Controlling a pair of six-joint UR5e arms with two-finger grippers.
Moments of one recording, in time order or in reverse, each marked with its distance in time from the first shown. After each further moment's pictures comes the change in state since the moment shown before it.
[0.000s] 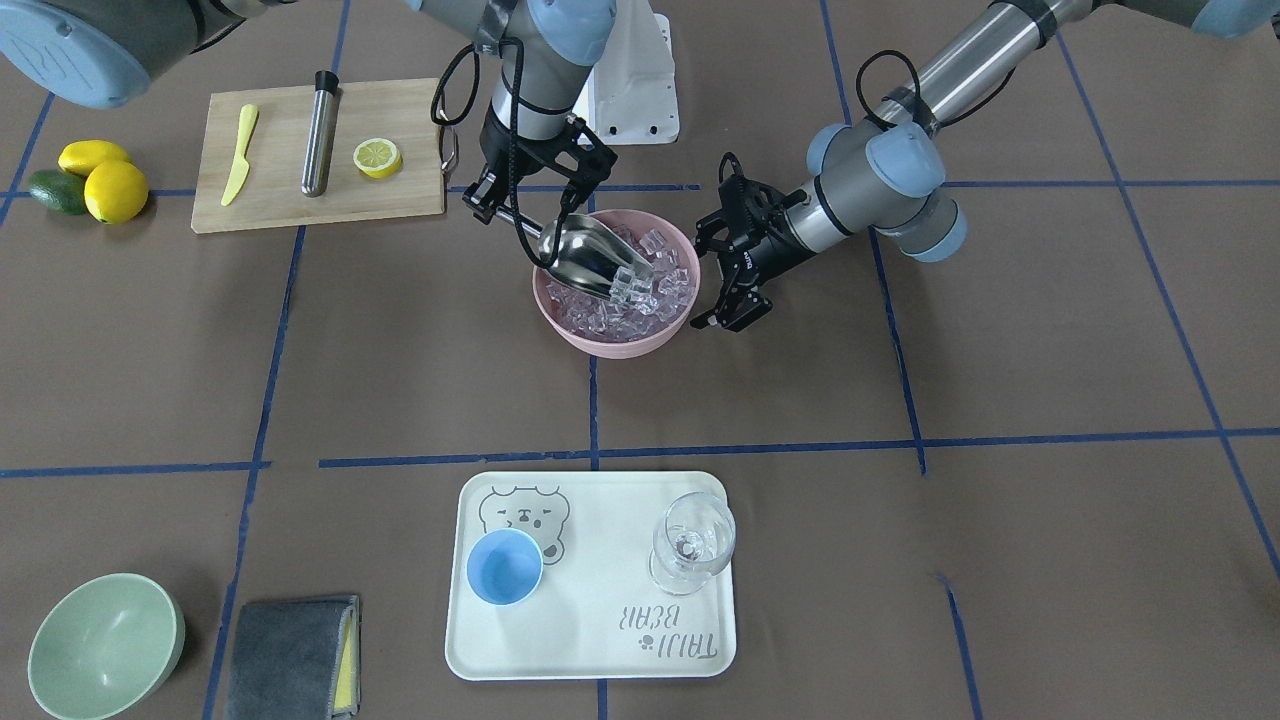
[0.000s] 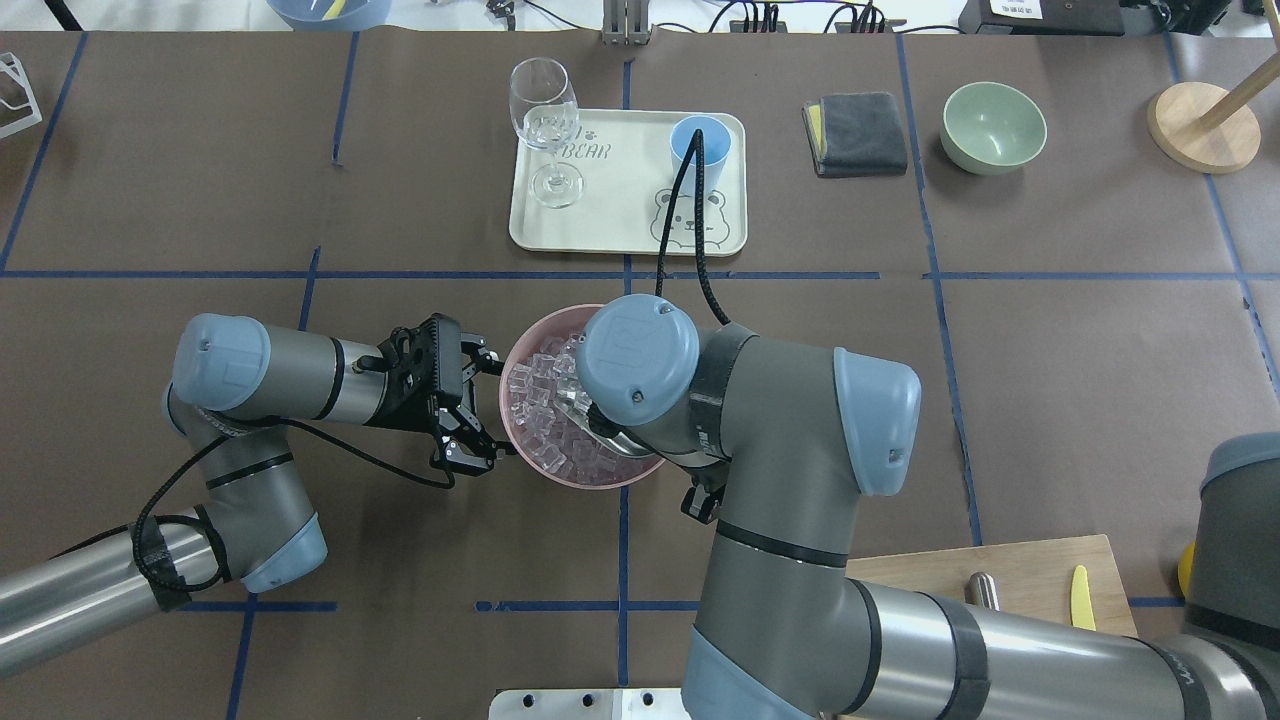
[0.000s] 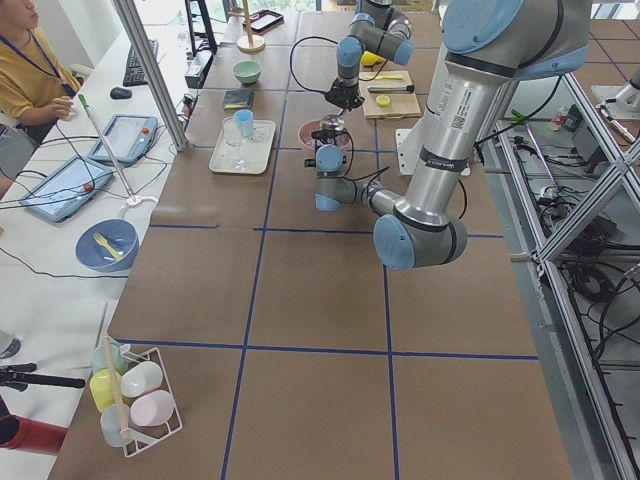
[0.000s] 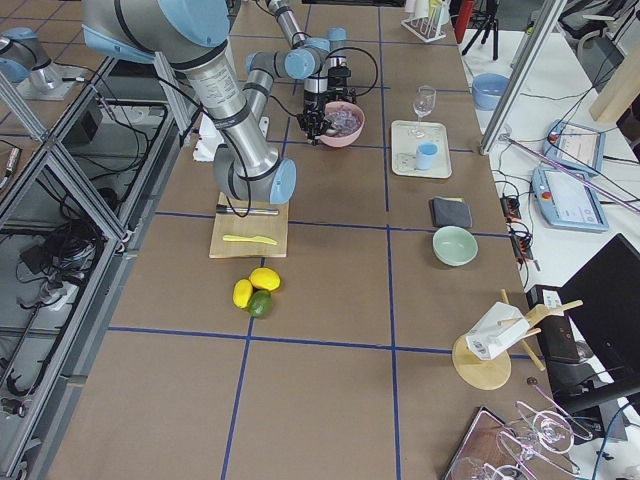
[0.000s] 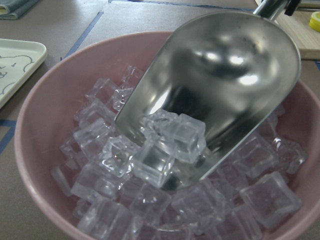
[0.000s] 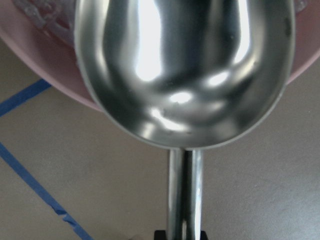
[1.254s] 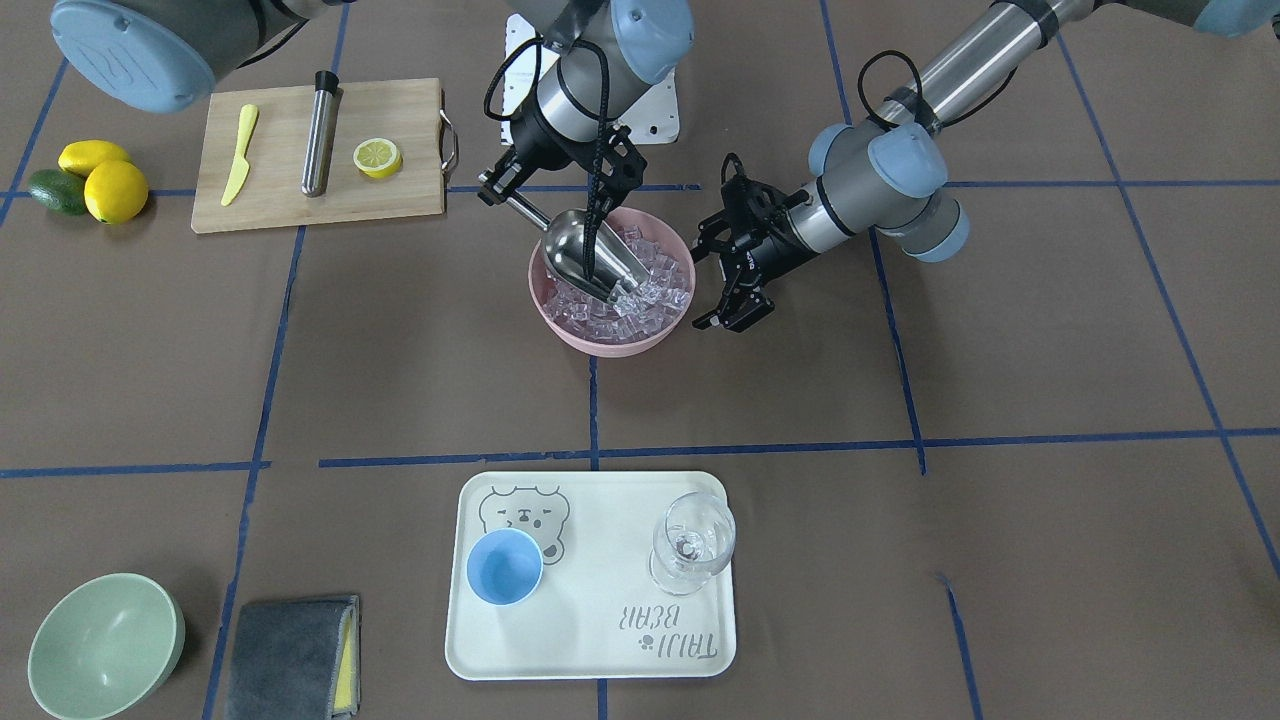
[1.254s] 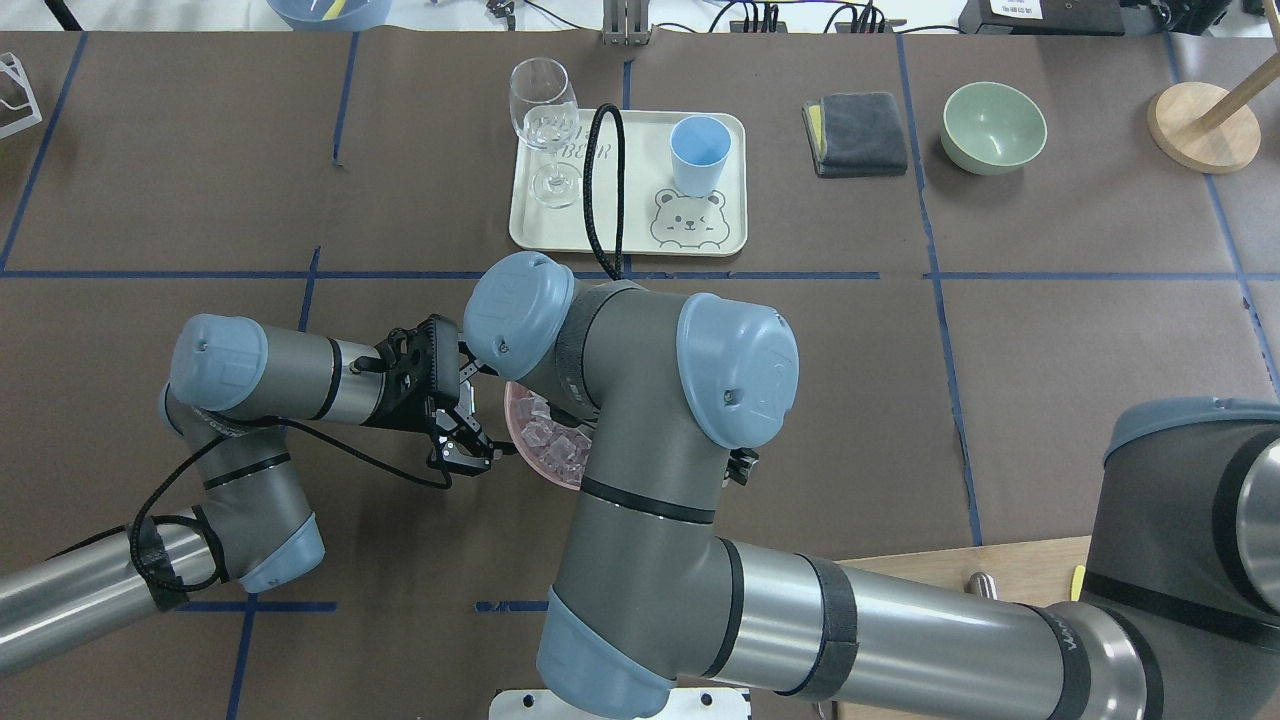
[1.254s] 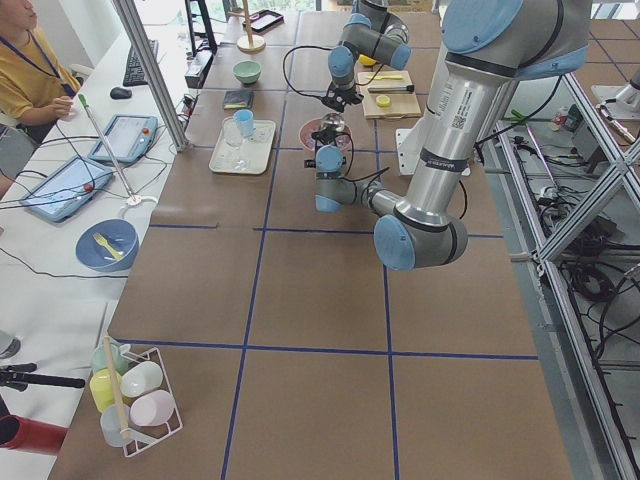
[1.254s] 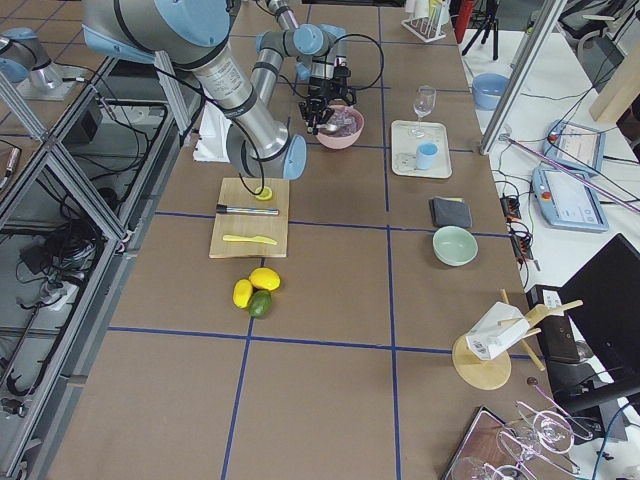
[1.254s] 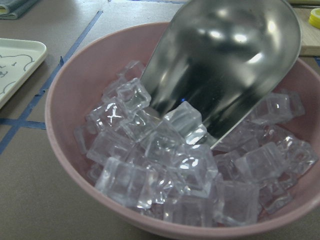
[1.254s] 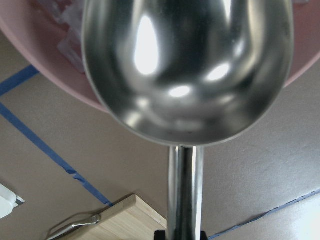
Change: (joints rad) left arm -0.001 0.004 0.000 0.000 0.000 0.011; right arm 0.009 0.207 -0.176 -0.273 0.013 -0.082
